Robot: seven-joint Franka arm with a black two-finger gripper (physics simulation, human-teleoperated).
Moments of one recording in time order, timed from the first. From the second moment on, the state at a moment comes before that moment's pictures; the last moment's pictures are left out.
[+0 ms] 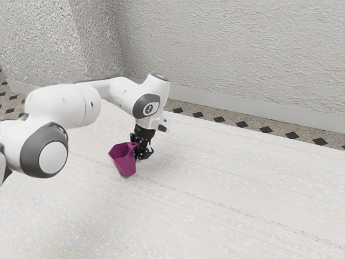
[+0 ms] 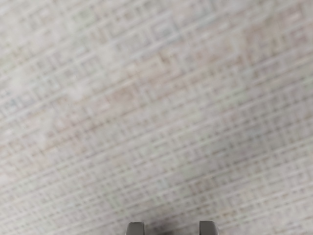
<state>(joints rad) 0.01 0.87 -0.09 -1.17 0.31 1.69 0.32</state>
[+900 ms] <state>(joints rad) 0.00 0.88 -0.10 -1.16 0.27 1.68 0.29</state>
